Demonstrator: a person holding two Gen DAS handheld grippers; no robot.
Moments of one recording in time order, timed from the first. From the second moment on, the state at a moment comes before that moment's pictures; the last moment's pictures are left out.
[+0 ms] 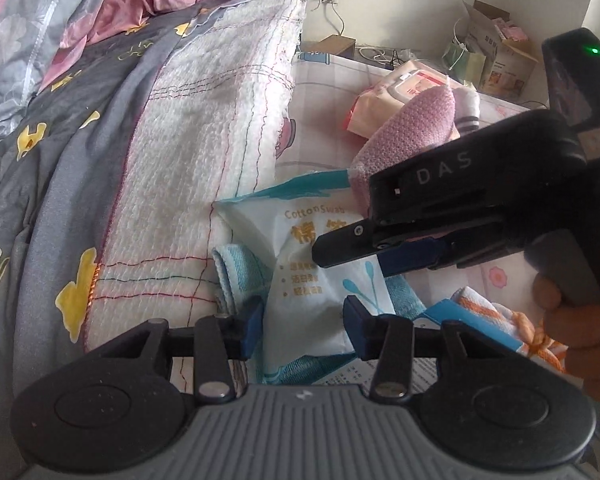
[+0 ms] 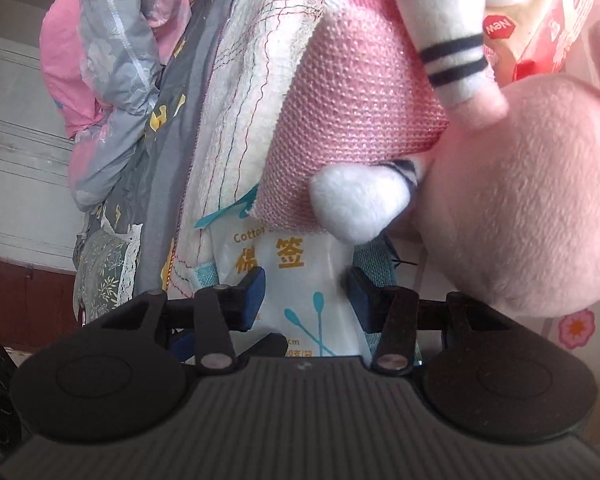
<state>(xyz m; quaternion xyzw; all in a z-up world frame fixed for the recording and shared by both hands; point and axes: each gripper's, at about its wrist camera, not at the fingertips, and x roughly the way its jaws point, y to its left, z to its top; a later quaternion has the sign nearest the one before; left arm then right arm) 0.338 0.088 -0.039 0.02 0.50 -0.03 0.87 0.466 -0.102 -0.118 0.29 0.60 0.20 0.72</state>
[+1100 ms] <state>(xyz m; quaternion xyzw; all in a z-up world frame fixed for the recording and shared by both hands) 0.227 0.042 0.115 0.00 0.38 -0.08 0.92 0.370 -0.145 0.046 0.32 0.49 0.28 0.76</state>
